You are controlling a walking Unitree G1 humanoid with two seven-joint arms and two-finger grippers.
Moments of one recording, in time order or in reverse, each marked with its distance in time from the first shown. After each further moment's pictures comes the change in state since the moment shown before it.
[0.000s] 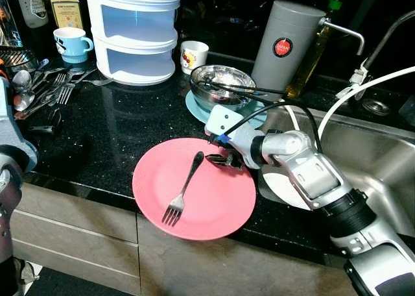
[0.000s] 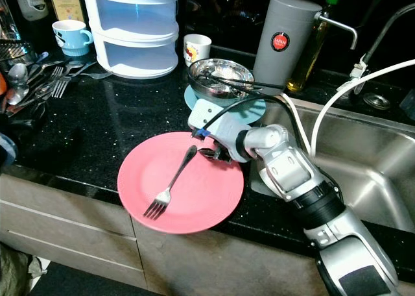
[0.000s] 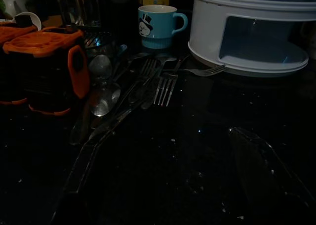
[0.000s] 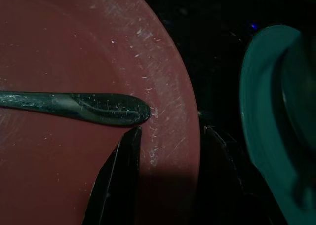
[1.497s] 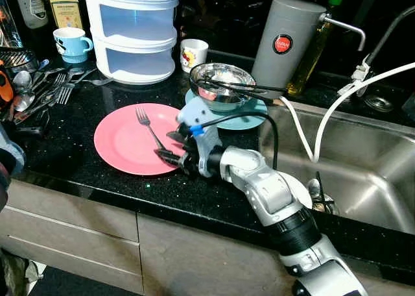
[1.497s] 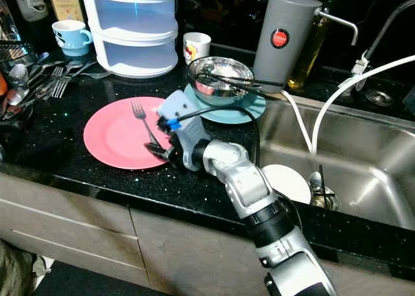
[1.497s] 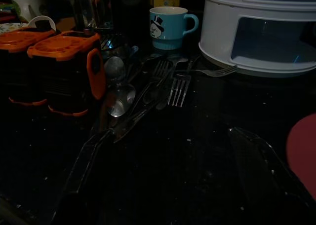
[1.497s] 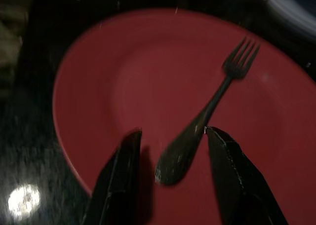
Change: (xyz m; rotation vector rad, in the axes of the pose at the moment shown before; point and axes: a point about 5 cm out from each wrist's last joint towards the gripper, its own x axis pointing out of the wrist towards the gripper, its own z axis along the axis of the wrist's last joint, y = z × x) left arm -0.004 0.016 0.003 0.007 0.000 0.030; right arm 0.041 0.052 0.043 0.294 -0.362 0.070
